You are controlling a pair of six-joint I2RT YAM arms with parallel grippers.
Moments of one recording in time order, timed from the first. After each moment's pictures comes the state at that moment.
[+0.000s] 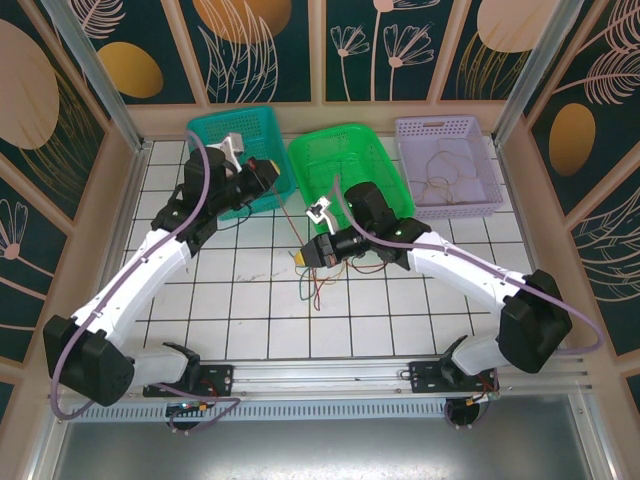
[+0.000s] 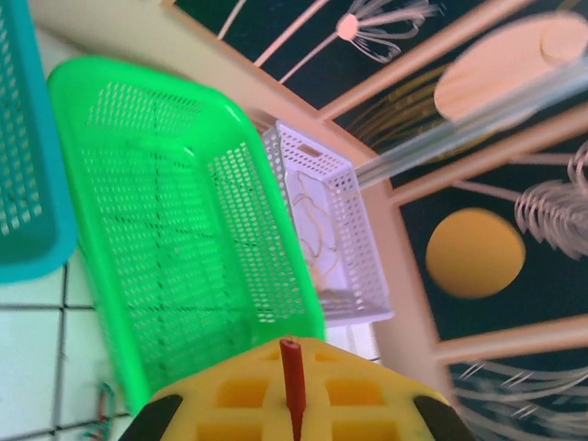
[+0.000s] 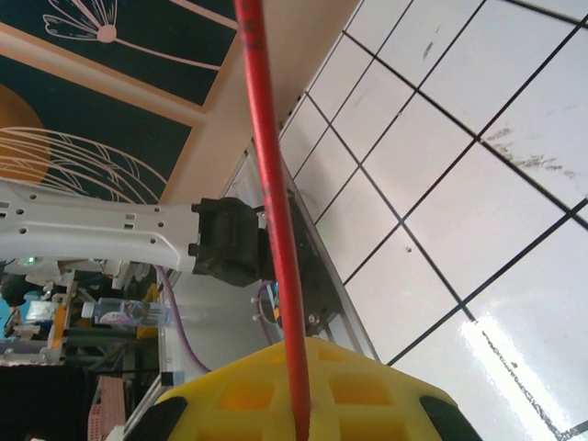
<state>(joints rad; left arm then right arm) -0.43 1.27 1.15 -0.18 0.25 -0.84 0.77 1.42 1.05 -0.27 -0.87 0.52</state>
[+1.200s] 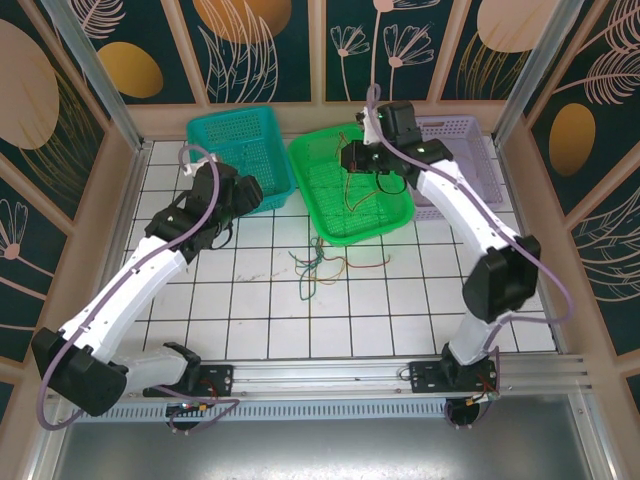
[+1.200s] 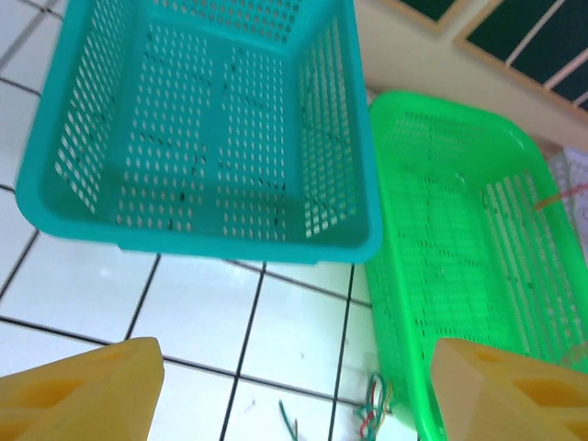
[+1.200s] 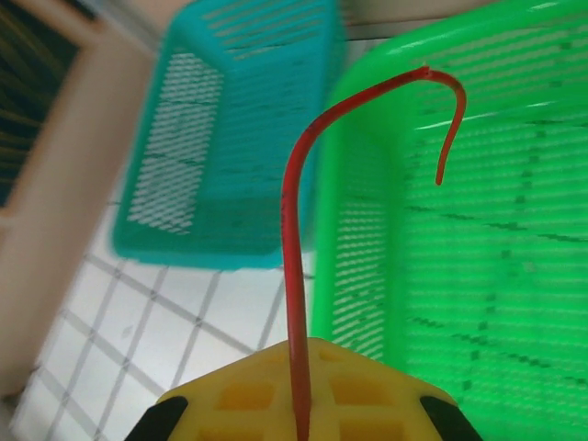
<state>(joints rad) -0.50 1.22 1.18 -0.64 -0.28 -0.80 0.44 1.77 1.72 -0.64 -0.34 0.35</state>
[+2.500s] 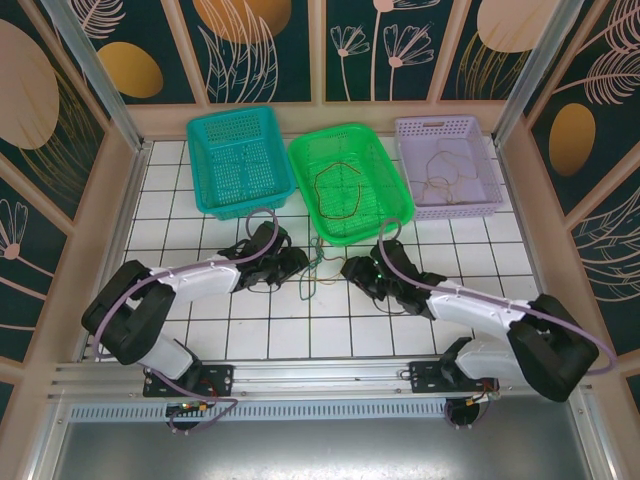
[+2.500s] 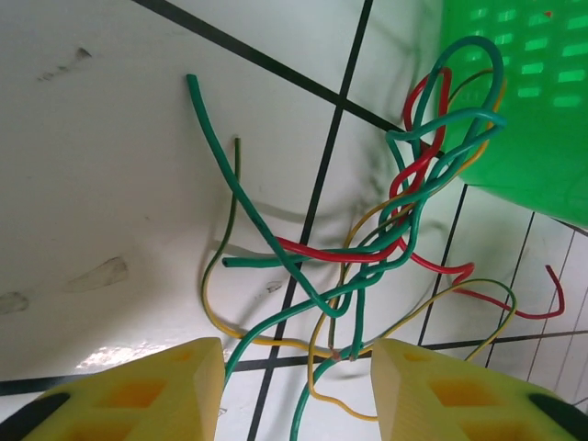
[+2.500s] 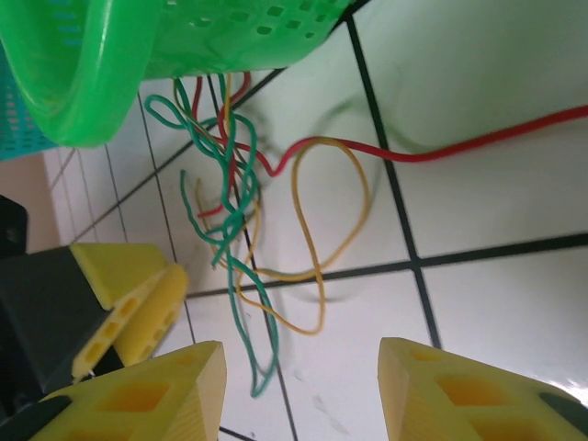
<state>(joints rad) -0.67 1.54 0.71 -0.06 0.17 -1.16 0.76 1.25 0.47 0.08 -0.11 1.22</state>
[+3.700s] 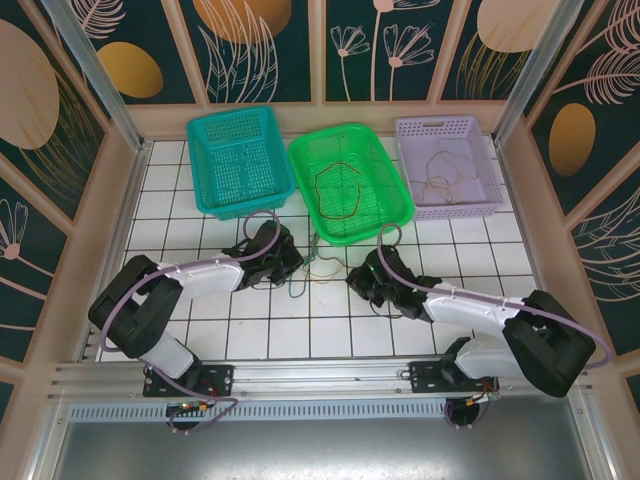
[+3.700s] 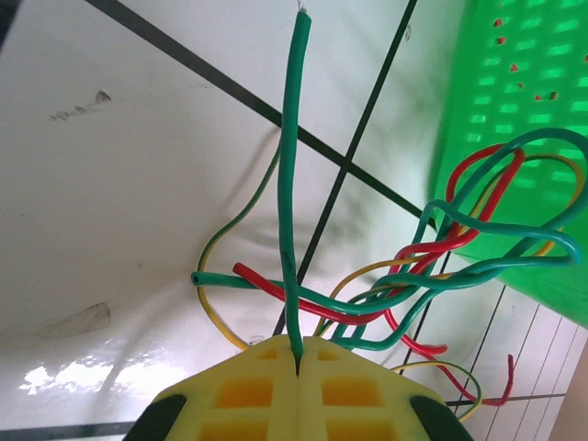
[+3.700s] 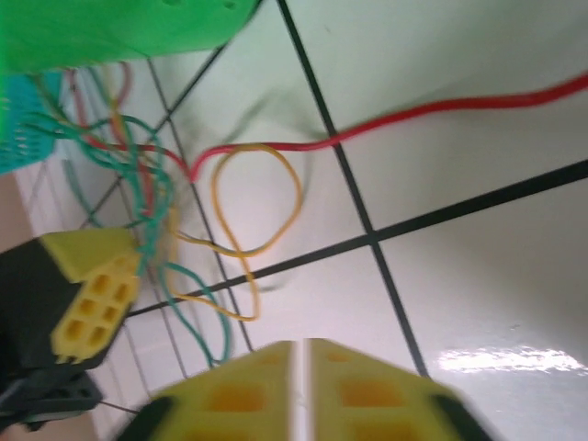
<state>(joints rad) -0.67 1.57 0.72 -0.01 0.10 -1.30 0.81 1.26 0.47 0.00 -0.06 1.31</state>
